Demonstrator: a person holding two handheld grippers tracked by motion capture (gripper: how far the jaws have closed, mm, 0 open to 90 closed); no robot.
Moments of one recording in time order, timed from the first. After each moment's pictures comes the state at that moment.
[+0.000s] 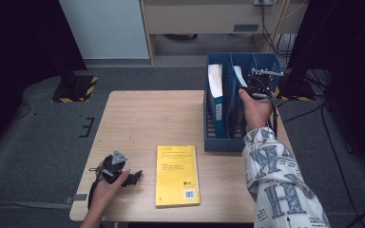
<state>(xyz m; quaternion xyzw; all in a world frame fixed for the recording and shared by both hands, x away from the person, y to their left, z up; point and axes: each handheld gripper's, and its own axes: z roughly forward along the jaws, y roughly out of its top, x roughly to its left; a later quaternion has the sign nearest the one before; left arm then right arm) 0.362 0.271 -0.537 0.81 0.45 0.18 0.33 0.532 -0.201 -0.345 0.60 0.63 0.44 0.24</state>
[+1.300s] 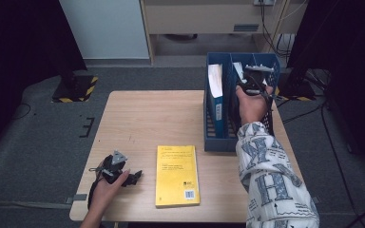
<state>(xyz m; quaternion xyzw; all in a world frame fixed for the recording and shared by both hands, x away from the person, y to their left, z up) 0.362 0.271 -0.537 0.81 0.45 0.18 0.33 0.551 -0.188 -0.347 0.58 0.64 0.40 0.32</state>
